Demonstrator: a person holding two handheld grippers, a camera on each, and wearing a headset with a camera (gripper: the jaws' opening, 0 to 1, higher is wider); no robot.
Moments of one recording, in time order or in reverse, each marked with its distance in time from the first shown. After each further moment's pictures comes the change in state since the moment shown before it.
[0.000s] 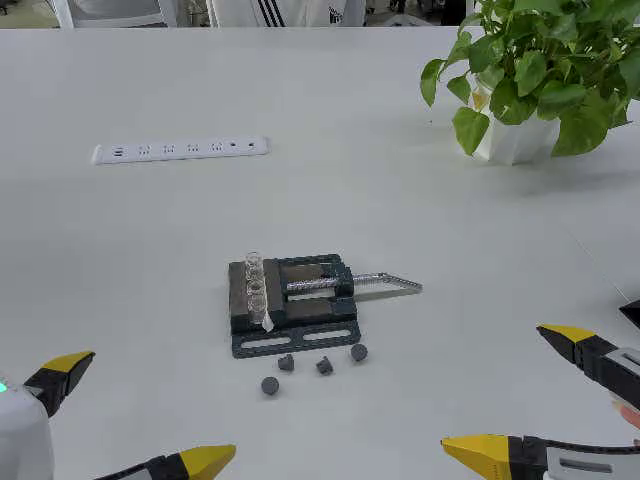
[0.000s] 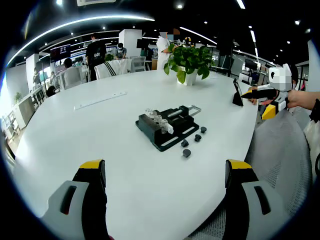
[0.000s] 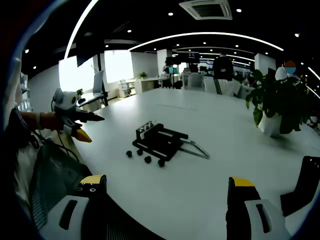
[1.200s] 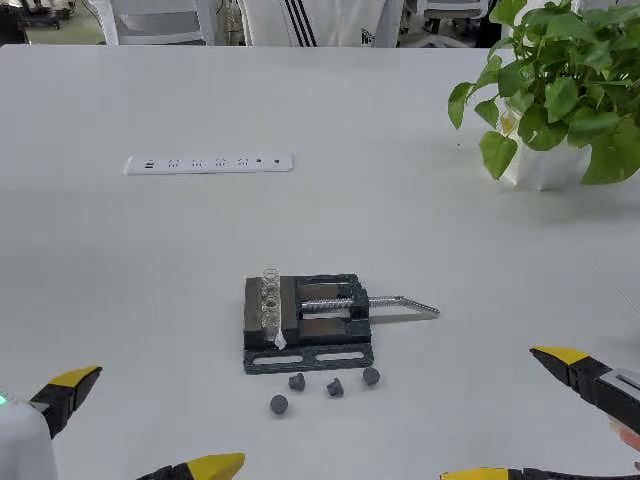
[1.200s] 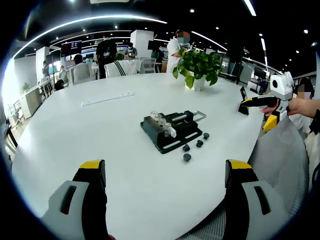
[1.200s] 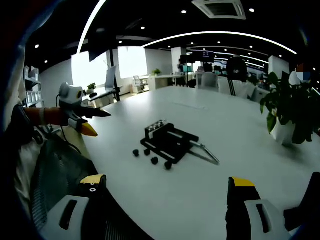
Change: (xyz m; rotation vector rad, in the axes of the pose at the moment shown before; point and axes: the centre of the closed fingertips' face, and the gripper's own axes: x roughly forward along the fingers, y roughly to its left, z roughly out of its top) left arm -0.004 0.000 0.002 -0.066 -0.022 0.070; right arm 0.015 0.005 0.006 -0.069 0.022 0.112
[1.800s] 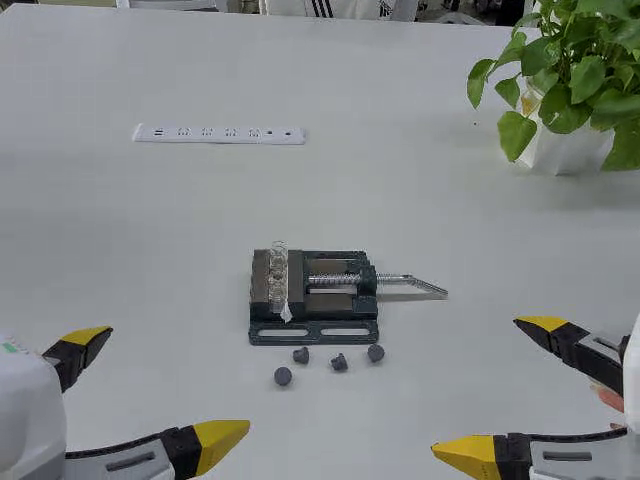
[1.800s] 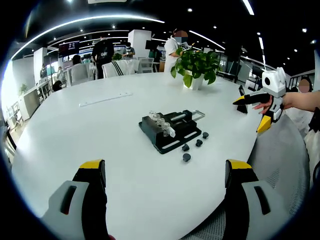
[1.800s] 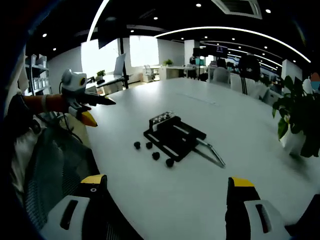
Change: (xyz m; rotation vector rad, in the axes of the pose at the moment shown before) left arm 0.004 0.001 0.000 0.014 0.002 -0.016; right arm 0.024 -0.002 -0.004 -0.099 0.117 0.075
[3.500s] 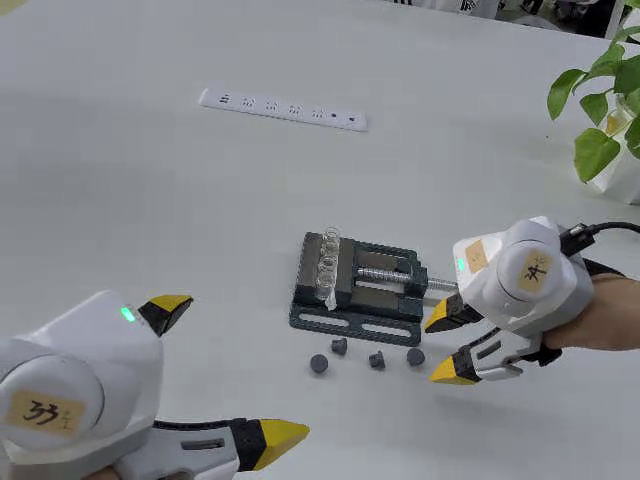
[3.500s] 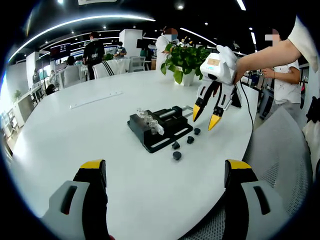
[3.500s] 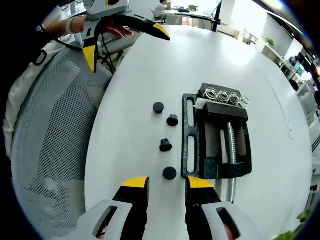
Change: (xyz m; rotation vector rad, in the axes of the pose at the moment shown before) left arm 0.010 -0.020 -0.008 0.039 0.016 -0.048; right arm 0.103 -0.004 -0.004 -0.682 0.515 0.460
